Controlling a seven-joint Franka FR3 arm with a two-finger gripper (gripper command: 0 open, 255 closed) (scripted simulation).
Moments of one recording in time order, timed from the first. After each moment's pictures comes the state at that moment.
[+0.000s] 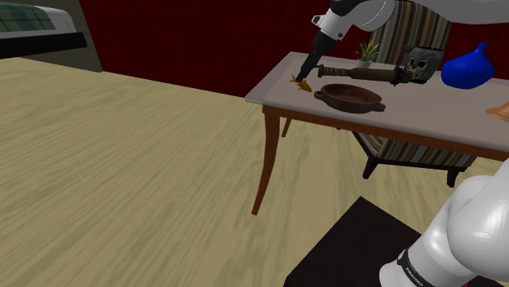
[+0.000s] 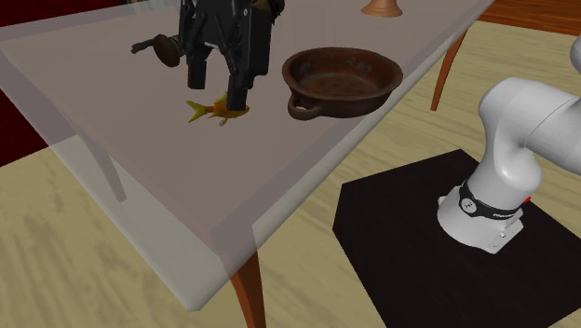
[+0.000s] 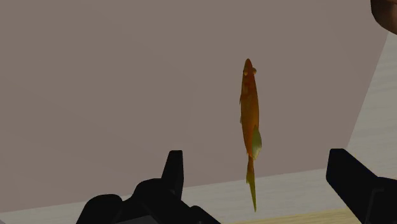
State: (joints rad) arm 0.05 -0.10 -0.34 -1.84 0.29 1.97 -0.78
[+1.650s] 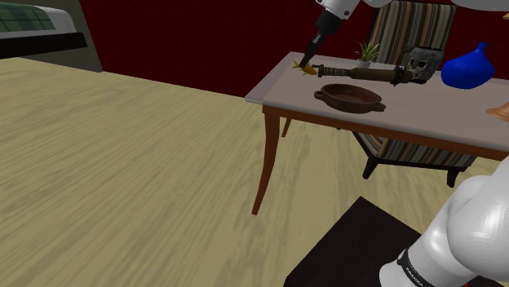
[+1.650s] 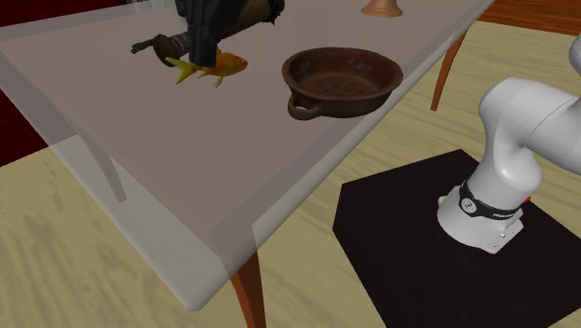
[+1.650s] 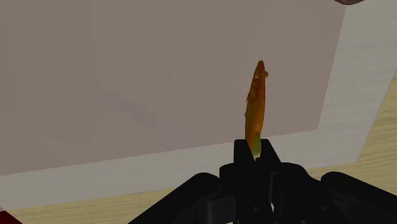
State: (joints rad) arm 0.05 -0.08 -0.34 -1.67 0.28 1.83 -0.74
